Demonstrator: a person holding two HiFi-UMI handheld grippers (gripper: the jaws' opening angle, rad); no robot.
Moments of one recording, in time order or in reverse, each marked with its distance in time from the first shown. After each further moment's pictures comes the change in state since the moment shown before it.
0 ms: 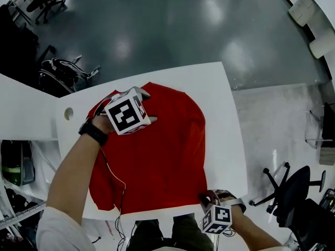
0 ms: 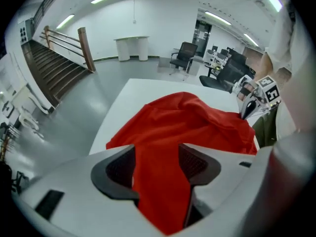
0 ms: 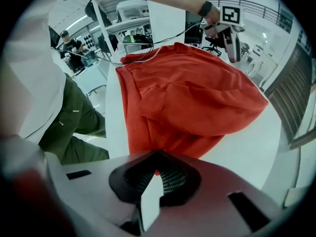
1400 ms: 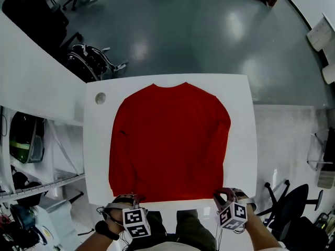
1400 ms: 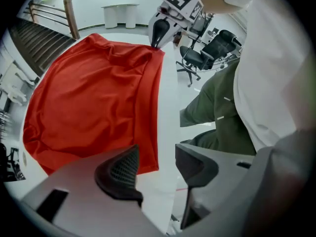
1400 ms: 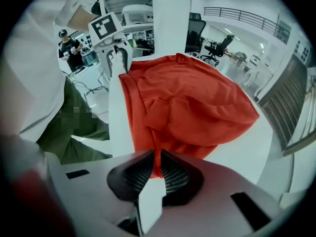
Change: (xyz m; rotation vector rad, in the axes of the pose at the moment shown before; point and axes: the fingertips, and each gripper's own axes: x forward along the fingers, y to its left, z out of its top) left arm -0.040 -0.370 -0.219 -0.064 0.300 -0.117; right arm -0.022 0.004 0.017 -0.041 -0.051 -0.073
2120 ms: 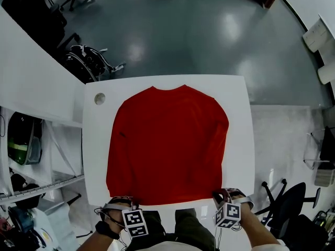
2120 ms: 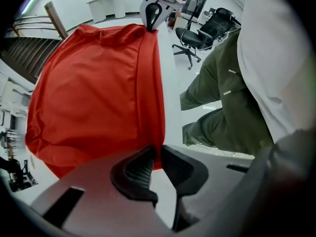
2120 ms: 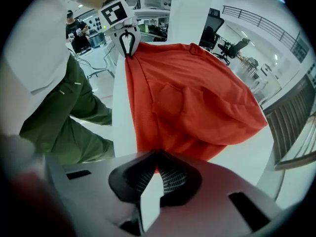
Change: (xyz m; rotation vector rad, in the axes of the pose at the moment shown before) left arm 0.022 -0.002 -0.044 0.087 0.132 0.065; right arm 0.022 0.018 -0.018 -0.135 0.105 -0.022
